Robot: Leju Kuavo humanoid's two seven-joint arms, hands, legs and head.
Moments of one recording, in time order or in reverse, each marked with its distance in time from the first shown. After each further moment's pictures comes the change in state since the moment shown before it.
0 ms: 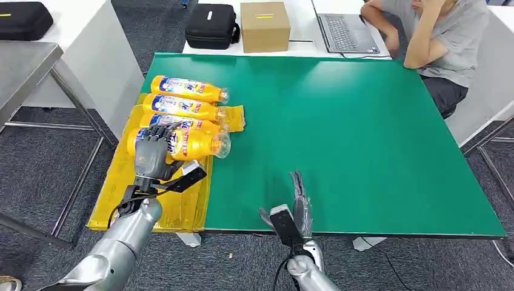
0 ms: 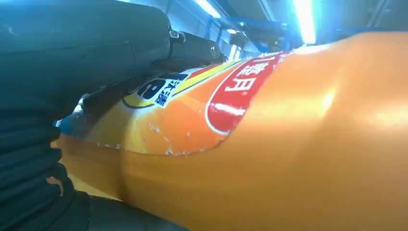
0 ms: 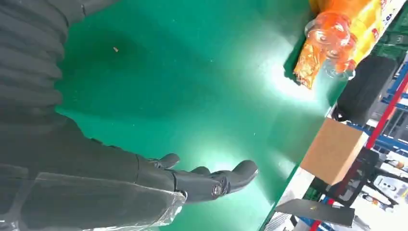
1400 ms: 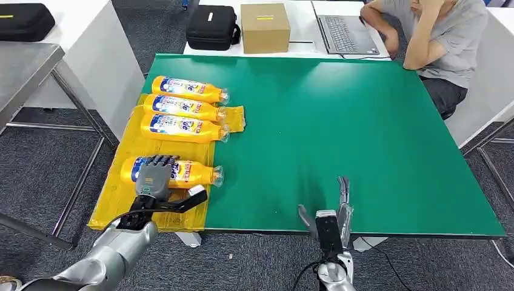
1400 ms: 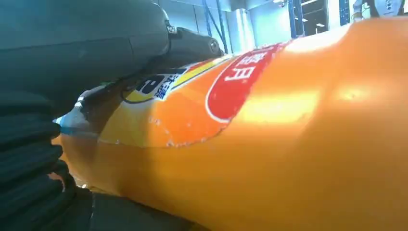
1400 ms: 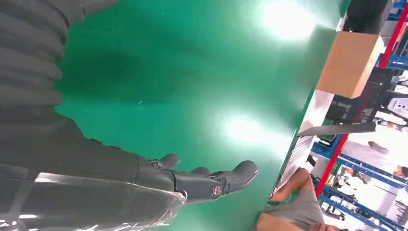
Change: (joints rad) left arm -0.012 0.087 -0.229 0.265 -0.247 -0.053 0.408; right arm 0.166 -0.069 -0.249 -0.269 0.025 0.025 0.000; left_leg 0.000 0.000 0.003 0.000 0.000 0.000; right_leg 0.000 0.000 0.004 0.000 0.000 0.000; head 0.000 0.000
